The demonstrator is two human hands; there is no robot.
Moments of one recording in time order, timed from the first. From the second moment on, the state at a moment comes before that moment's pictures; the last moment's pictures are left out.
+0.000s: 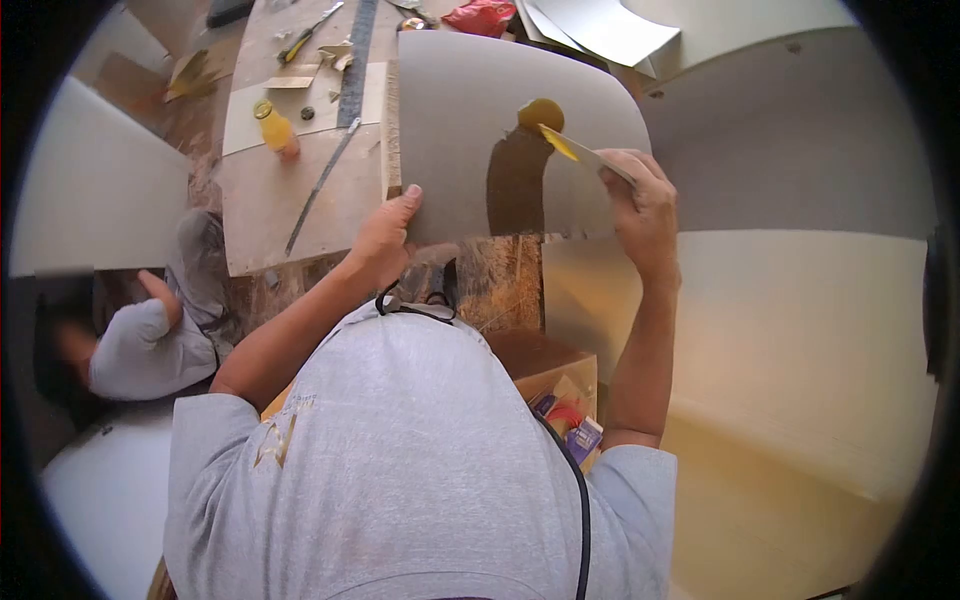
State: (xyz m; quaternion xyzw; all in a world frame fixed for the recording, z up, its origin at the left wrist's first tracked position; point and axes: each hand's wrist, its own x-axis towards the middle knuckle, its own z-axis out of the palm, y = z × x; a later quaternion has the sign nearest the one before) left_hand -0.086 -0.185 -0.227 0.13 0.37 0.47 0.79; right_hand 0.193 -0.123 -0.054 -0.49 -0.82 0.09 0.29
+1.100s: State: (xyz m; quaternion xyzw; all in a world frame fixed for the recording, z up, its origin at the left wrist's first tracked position) left_hand -0.103 -0.184 -0.254 0.05 0.15 0.52 0.84; right_hand 0.172 -0.198 -0.090 -0.38 -0.91 0.14 0.07
